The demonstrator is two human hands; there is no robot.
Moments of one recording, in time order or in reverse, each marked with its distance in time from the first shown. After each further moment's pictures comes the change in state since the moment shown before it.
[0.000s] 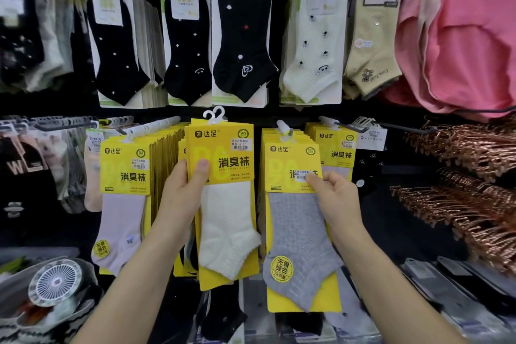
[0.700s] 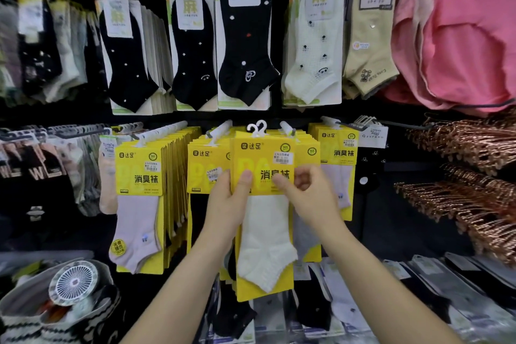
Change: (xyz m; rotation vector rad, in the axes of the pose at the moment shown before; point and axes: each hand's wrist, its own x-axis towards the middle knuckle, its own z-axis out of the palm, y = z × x) left_hand -0.029 0.003 0.039 0.081 -0.100 0.008; right_hand -0.020 -0.008 0.029 -0.220 -0.084 -0.151
